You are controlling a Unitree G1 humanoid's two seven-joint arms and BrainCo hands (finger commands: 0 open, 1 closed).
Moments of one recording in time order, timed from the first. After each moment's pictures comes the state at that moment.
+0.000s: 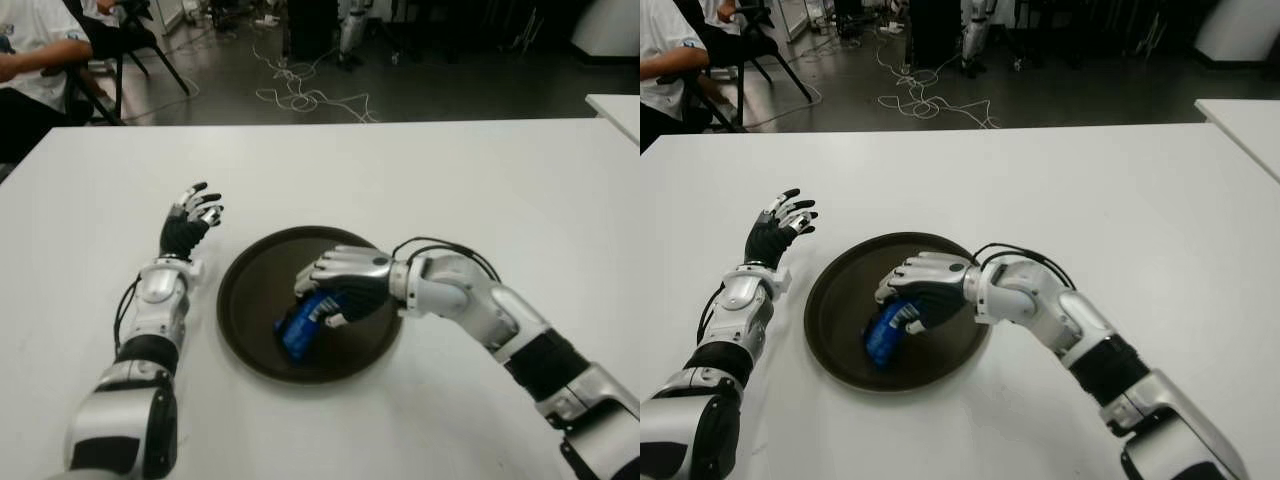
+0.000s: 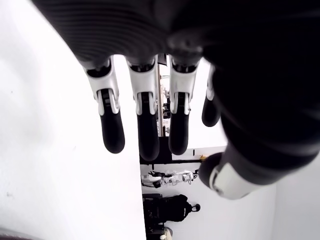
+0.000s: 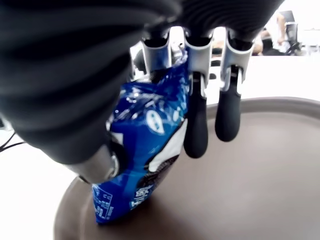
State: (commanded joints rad) left arm -0.58 0.17 0.17 1.07 -0.08 -0.40 -0.09; right arm -0.54 -0.37 0.56 0.20 -0.52 -0.53 0.56
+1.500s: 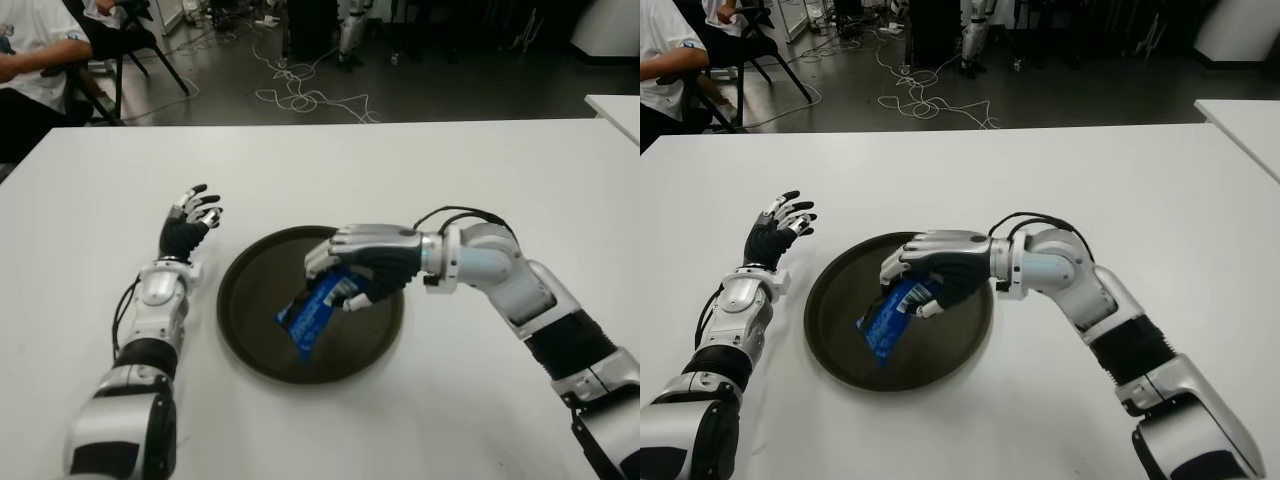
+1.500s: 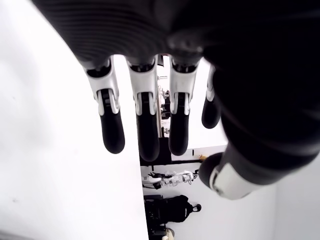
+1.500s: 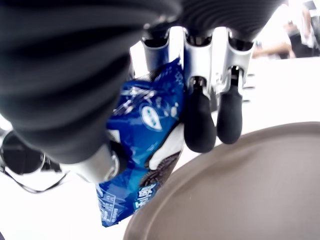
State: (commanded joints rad) left arm -0.56 0.16 0.17 1.03 -0.07 -0.40 -0.08; right arm -0.57 -0.40 0.44 0.19 -0.21 -0.64 0.73
